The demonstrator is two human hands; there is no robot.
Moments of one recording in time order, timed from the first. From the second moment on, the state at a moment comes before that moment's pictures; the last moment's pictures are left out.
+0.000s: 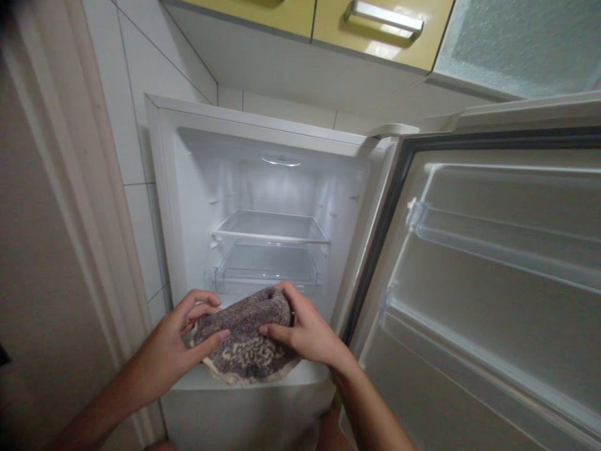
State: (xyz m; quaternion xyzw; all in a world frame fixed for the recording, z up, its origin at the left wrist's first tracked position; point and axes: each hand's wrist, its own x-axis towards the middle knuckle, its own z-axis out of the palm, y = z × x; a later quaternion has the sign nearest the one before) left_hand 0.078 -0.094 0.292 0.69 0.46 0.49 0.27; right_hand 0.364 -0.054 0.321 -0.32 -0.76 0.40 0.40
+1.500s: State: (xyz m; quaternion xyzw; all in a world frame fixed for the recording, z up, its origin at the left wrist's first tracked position) left_hand 0.121 -0.108 0.232 0.40 0.37 0.60 0.59; right_hand 0.355 -0.078 0.318 -0.32 -0.61 0.45 0.57
